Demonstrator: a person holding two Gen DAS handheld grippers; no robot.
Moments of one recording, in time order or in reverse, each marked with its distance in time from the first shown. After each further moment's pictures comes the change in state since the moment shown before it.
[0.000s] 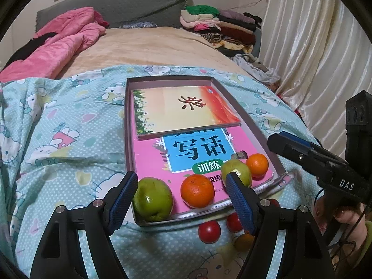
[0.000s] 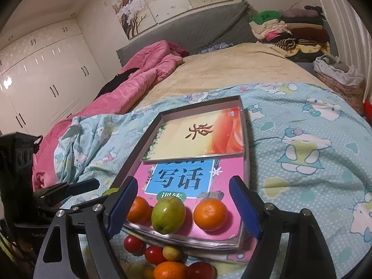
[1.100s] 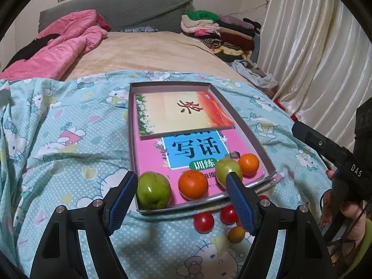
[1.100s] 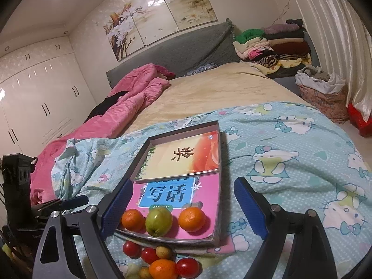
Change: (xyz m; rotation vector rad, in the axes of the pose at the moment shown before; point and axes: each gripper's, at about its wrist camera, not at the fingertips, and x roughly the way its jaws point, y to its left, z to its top) left arm -0.025 -0.002 -0.008 -0.015 -0.026 -0.013; right arm -0.050 -0.005 0.001 0.036 -0.127 -0.084
